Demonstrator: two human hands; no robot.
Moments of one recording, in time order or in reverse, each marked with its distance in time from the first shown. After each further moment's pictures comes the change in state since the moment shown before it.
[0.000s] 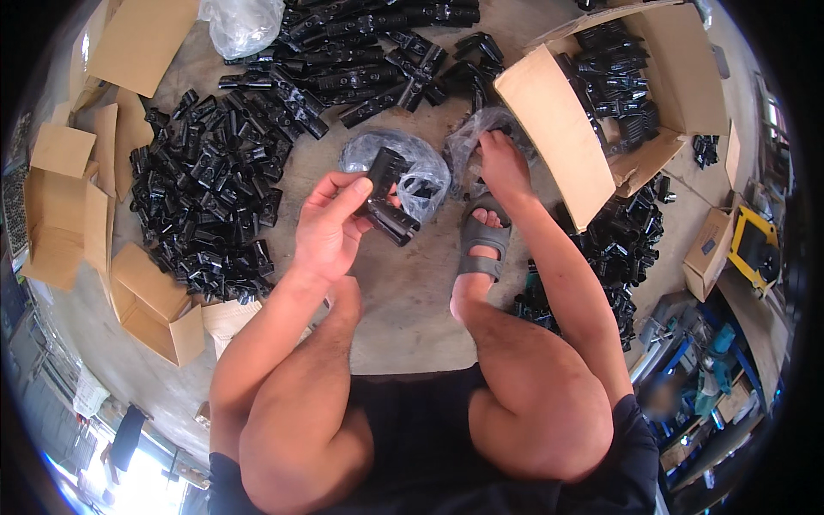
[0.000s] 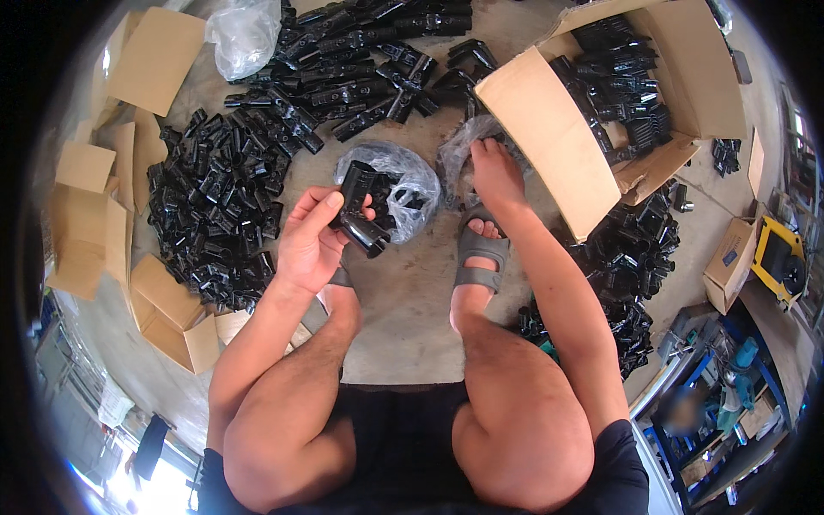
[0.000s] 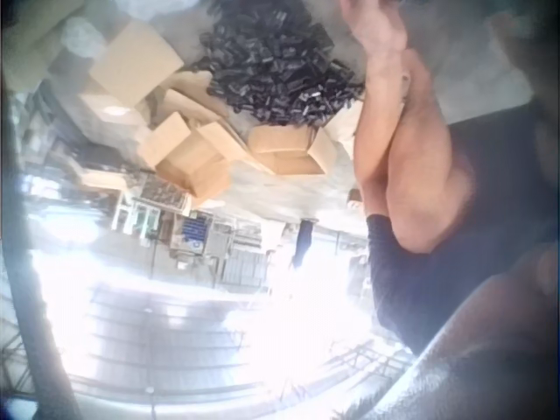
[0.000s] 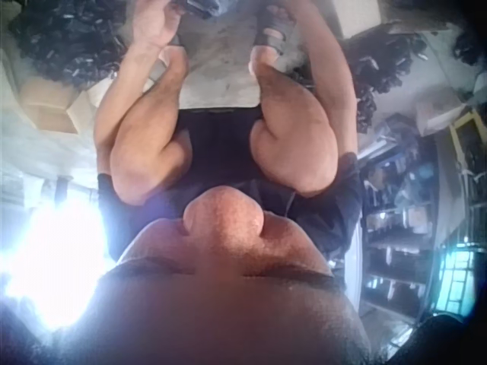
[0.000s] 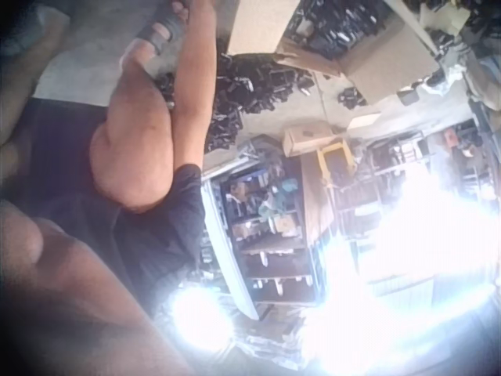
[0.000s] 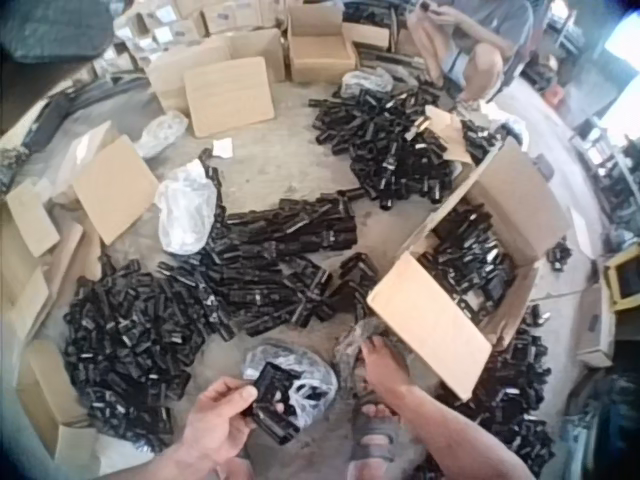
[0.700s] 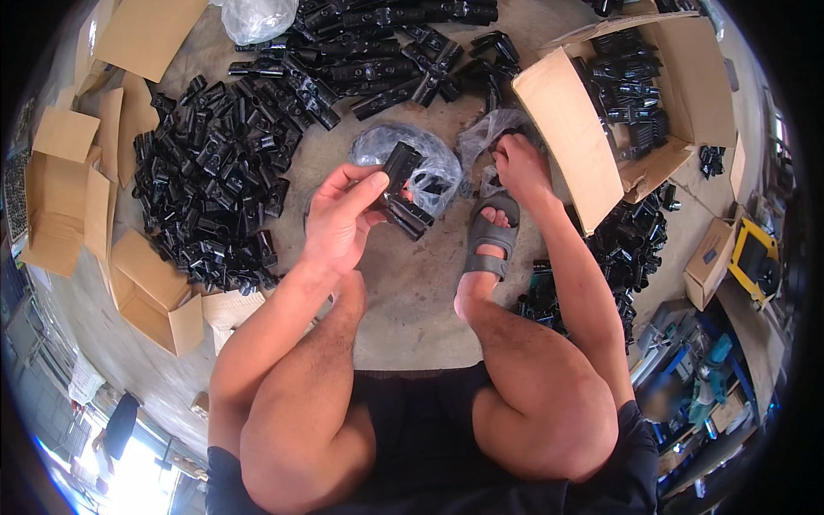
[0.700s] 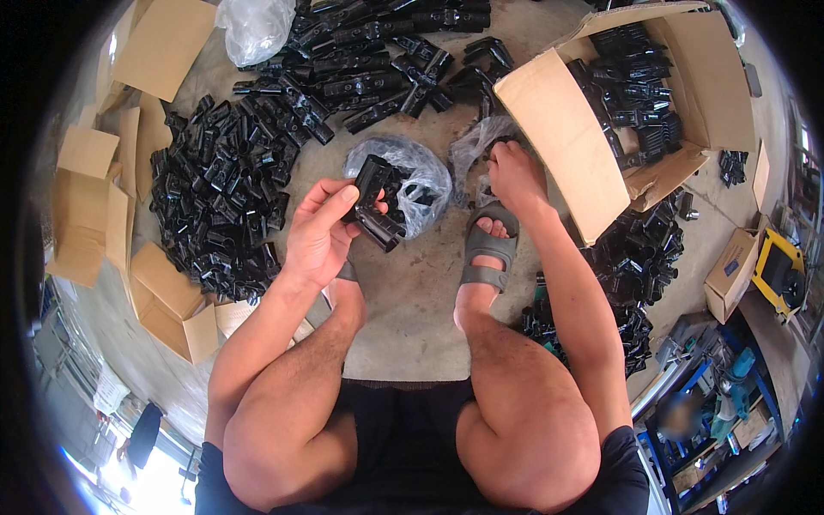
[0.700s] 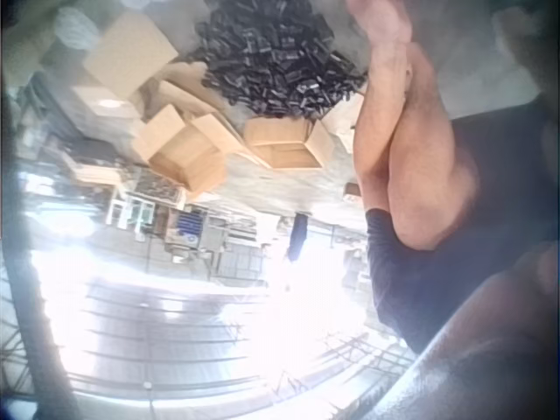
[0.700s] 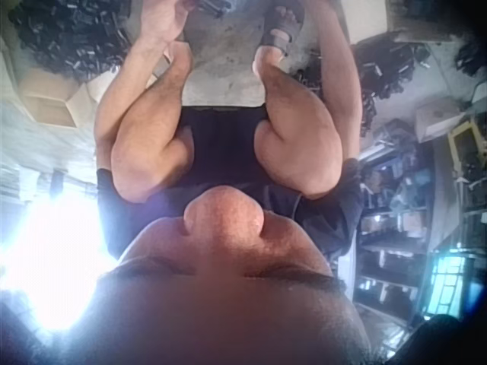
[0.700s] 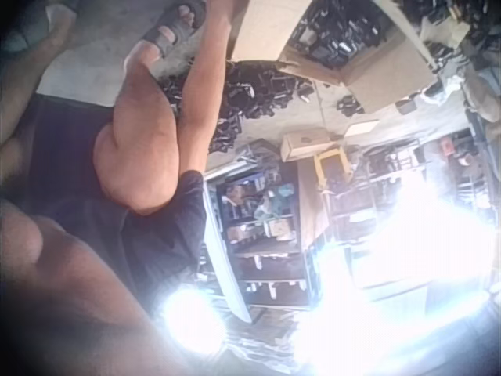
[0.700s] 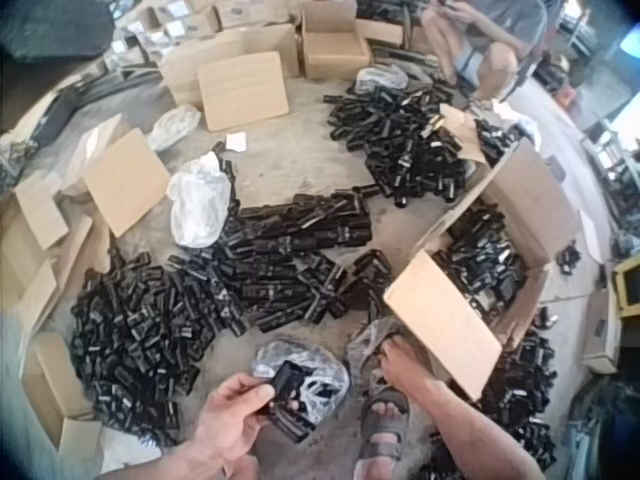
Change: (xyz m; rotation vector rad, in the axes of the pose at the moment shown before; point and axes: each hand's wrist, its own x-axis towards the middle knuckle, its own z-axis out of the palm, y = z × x) left_hand 0.002 -0.004 -0.003 0.055 0.016 0.024; right_hand -0.006 0.003 -0.029 0.119 -0.052 0.059
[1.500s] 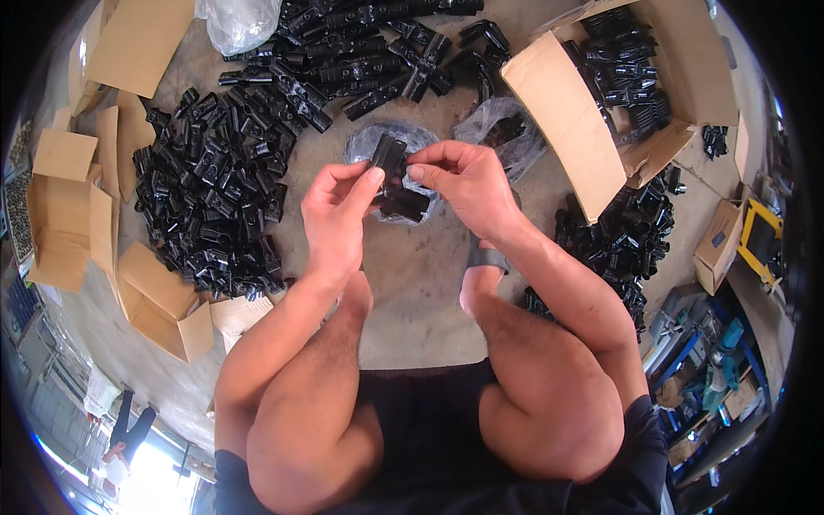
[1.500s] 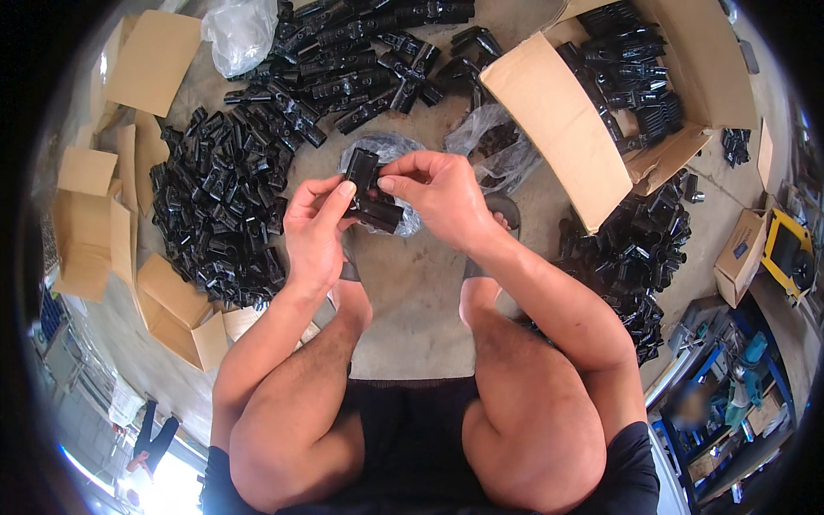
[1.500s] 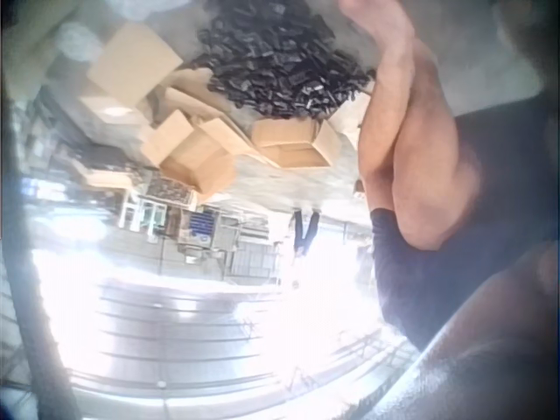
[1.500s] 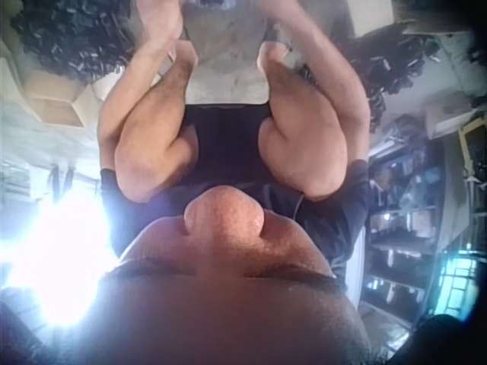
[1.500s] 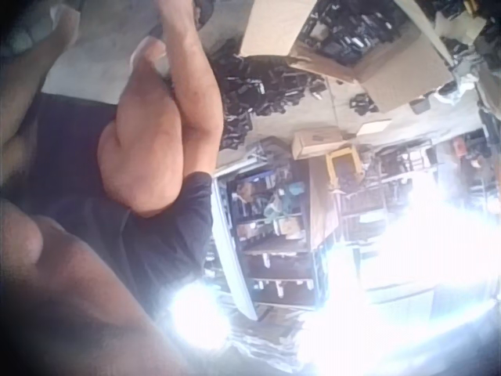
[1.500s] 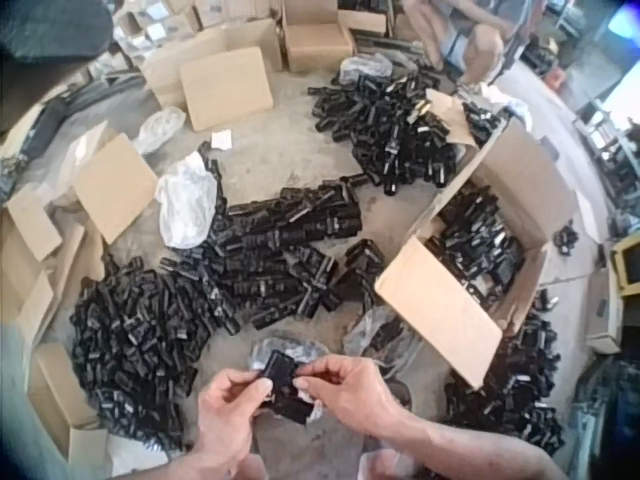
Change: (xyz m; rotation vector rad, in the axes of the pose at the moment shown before) left_hand 0.001 -0.009 0.016 0.246 0.202 0.218; right_hand -0.026 -0.142 -0.056 1.176 -0.273 0.238
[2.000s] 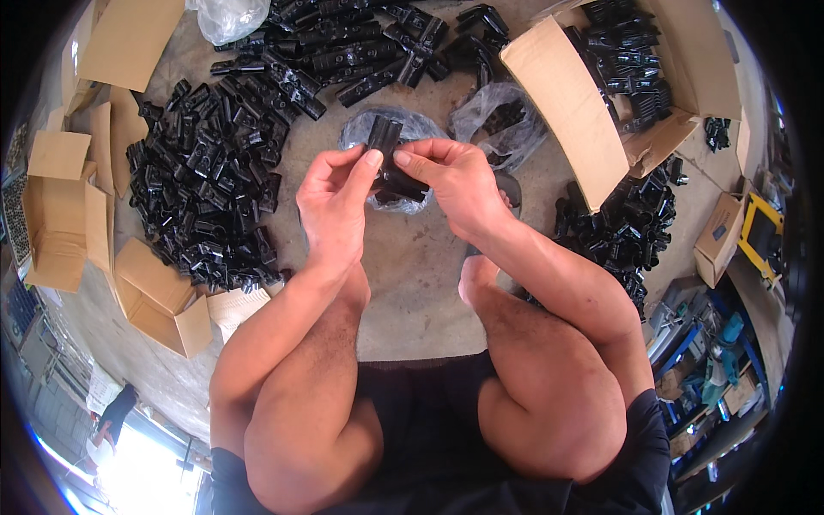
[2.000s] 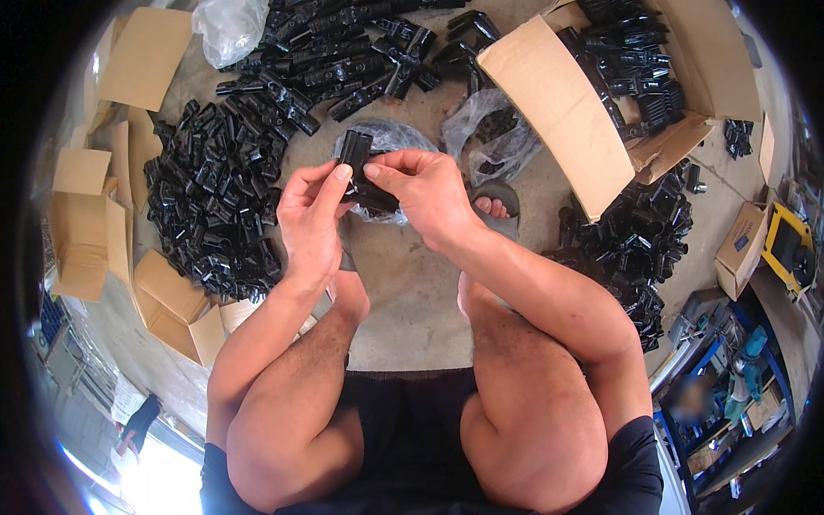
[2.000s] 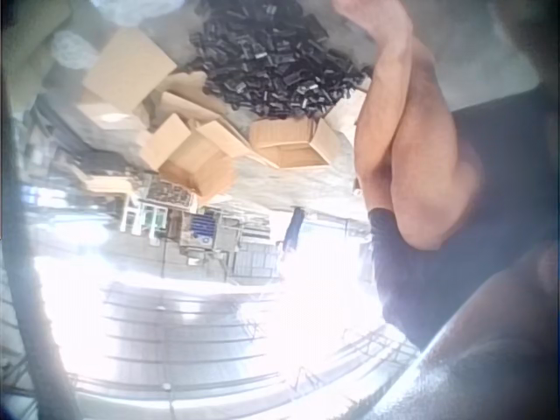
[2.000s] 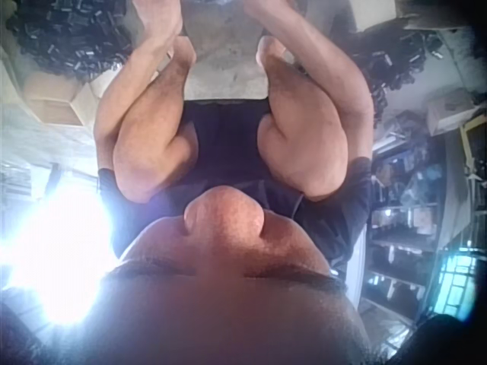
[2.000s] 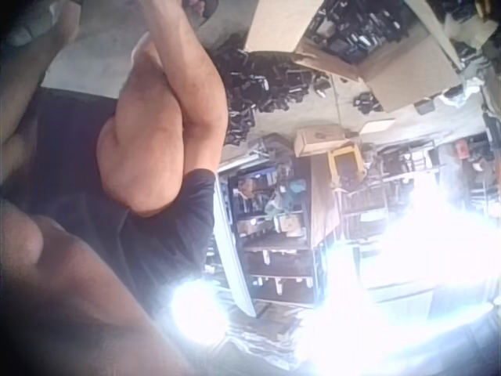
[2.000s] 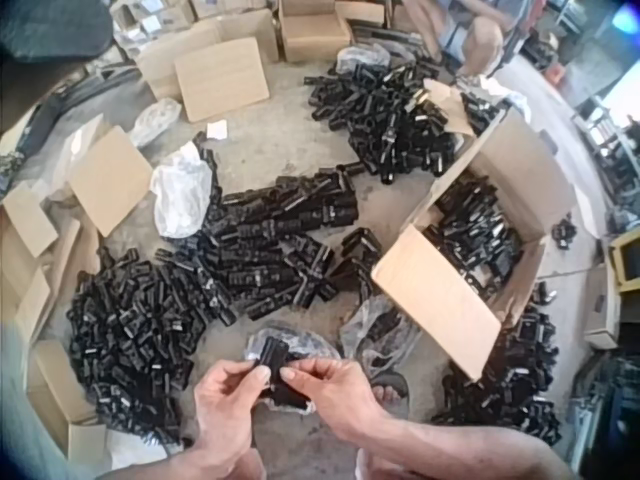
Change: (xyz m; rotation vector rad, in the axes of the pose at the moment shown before) left_hand -0.002 -0.003 0.010 0.049 0.104 0.038; right_hand -0.001 0.017 0.025 0.366 0.092 0.144
